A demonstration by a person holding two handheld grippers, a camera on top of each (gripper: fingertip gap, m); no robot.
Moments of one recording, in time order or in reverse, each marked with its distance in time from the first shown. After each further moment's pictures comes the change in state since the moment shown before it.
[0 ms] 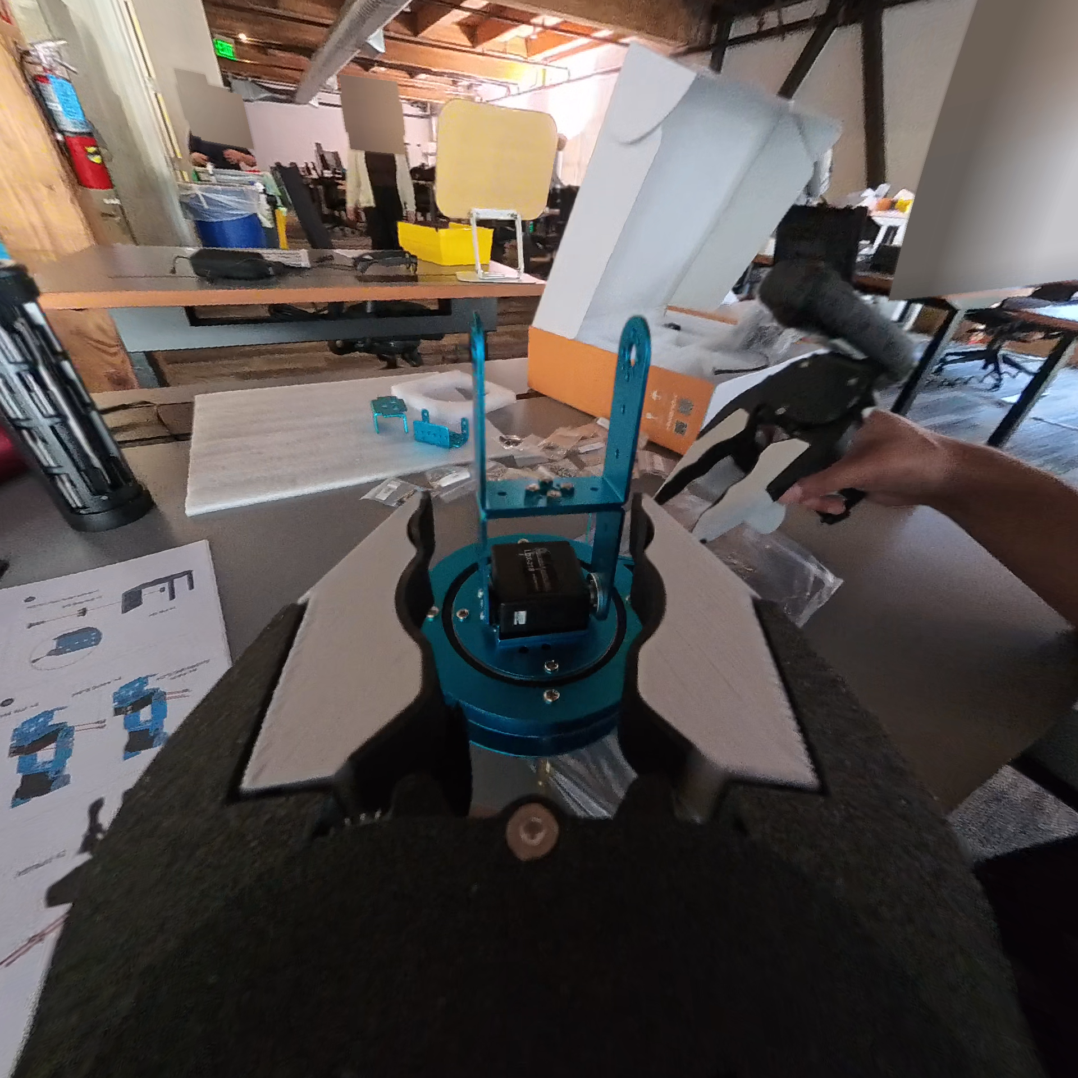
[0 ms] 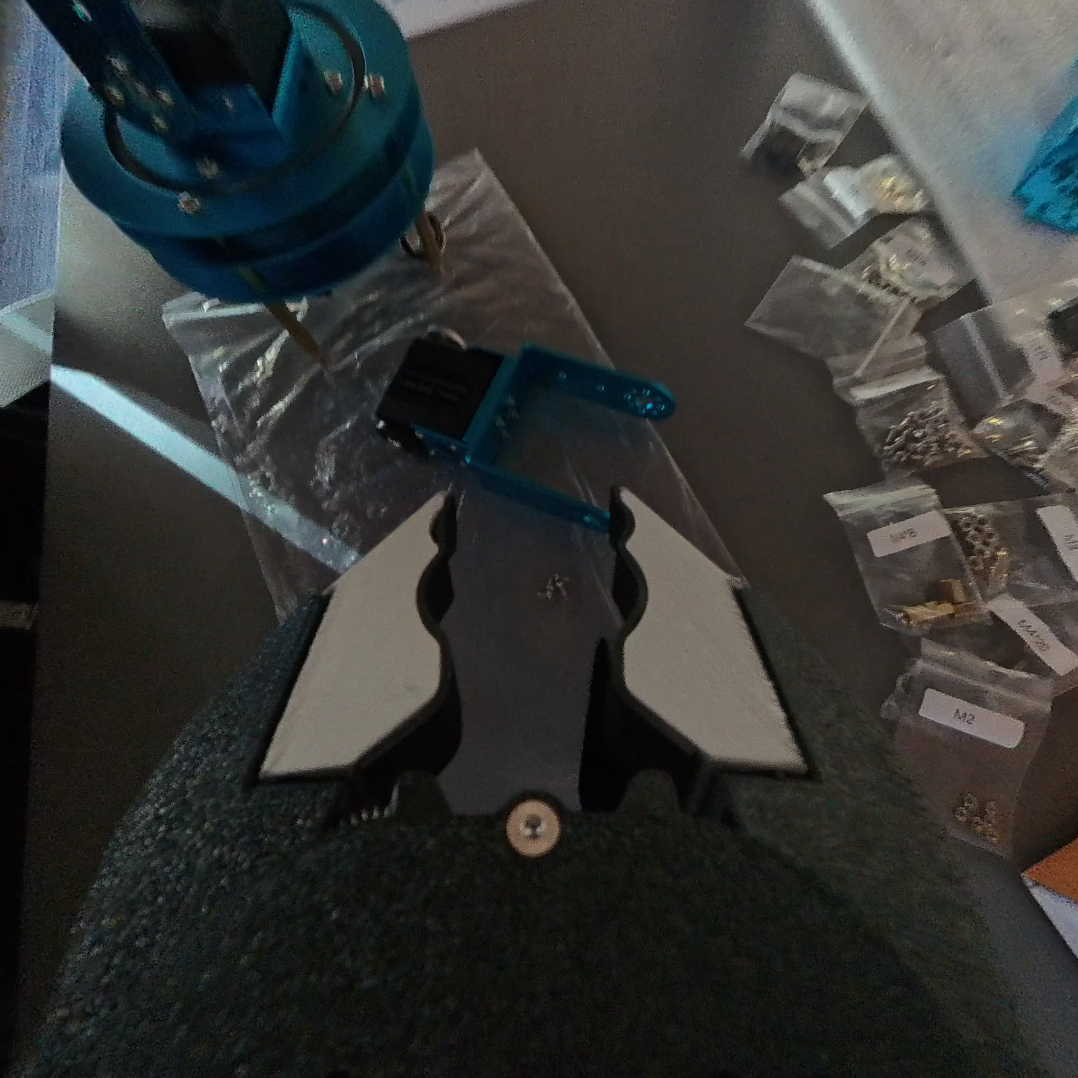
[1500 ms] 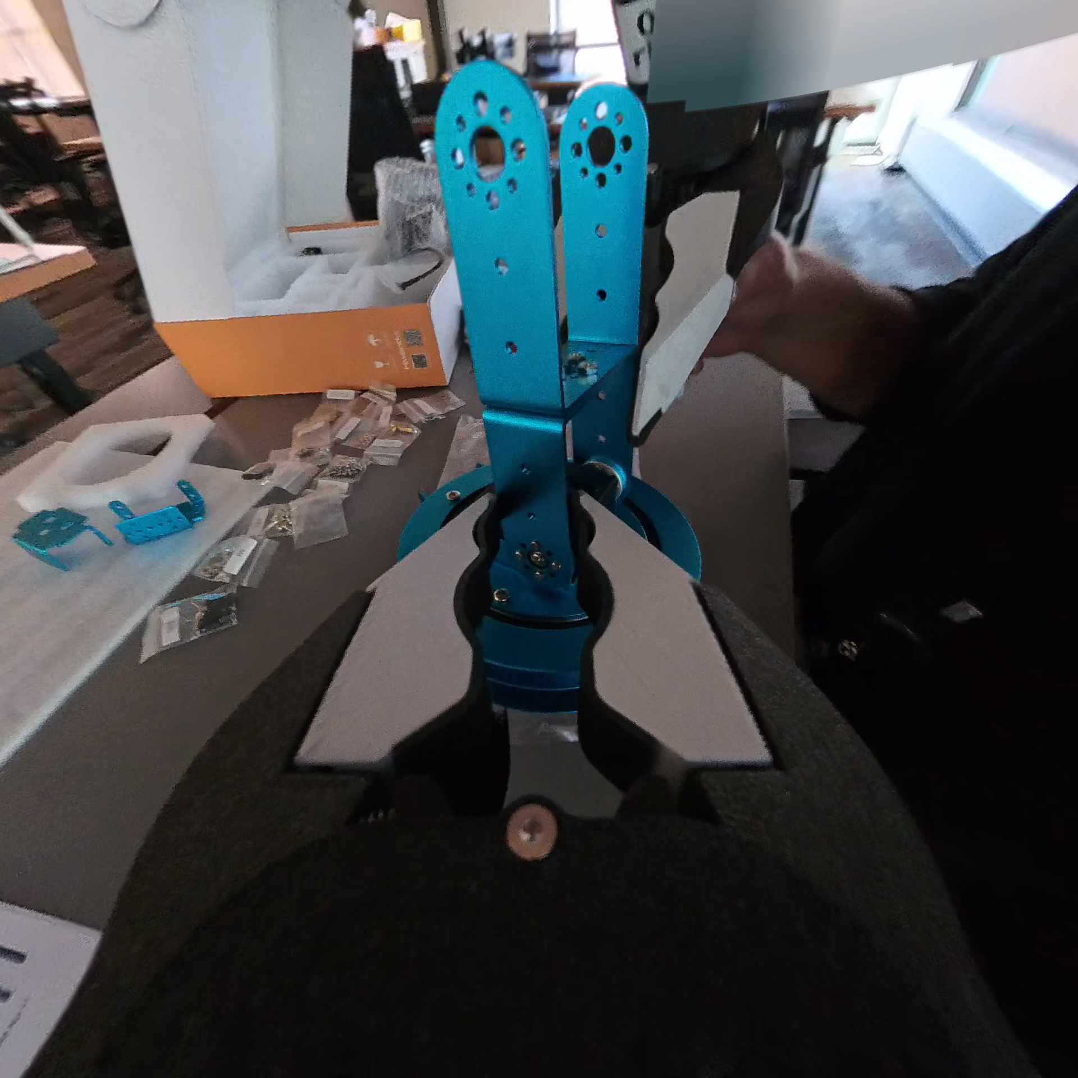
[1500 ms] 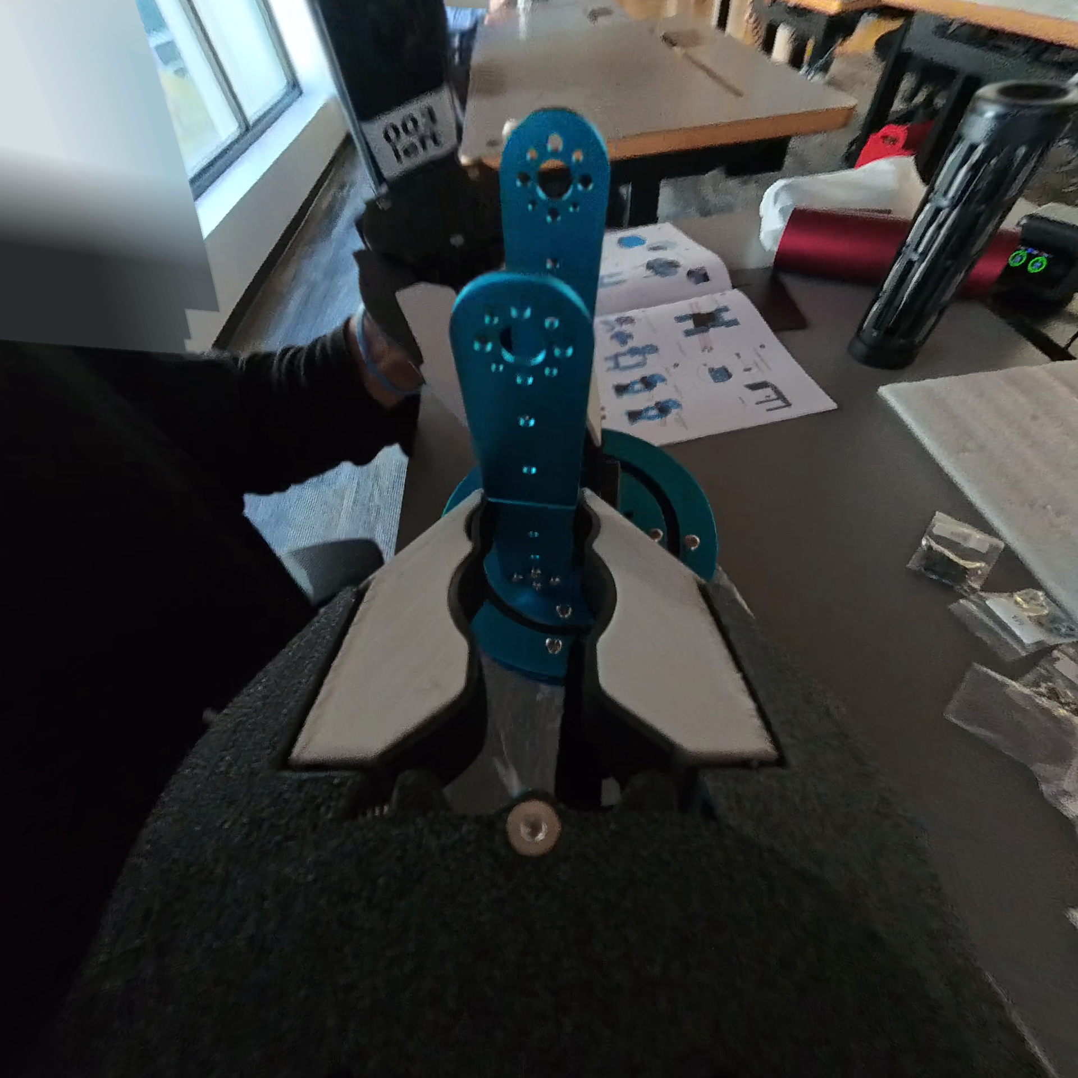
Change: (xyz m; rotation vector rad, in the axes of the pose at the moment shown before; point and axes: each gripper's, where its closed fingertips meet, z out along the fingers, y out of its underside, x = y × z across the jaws) left arm 0.023 0.003 0.011 -0.174 0.756 0.257; right arm -0.128 -0.153 -0.014 0.372 -0.144 -0.059
